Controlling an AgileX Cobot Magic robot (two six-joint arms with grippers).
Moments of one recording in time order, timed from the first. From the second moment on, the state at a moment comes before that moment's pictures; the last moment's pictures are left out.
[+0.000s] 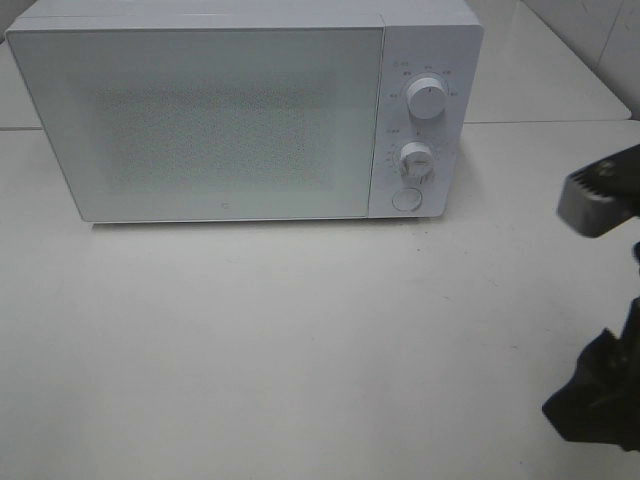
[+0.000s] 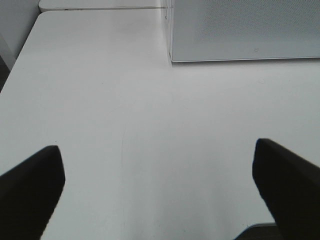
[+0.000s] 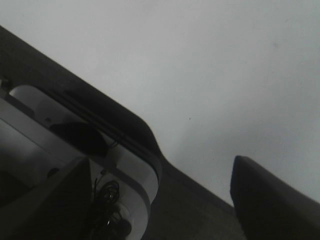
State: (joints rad) left arm 0.06 0.00 -0.52 -0.11 1.09 0.09; right arm 0.60 0.98 -0.64 0.08 0.93 0.04
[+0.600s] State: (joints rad) left arm 0.06 0.00 -0.52 -0.11 1.09 0.09; right arm 0.50 0.27 -0.64 -0.02 0.98 0.03
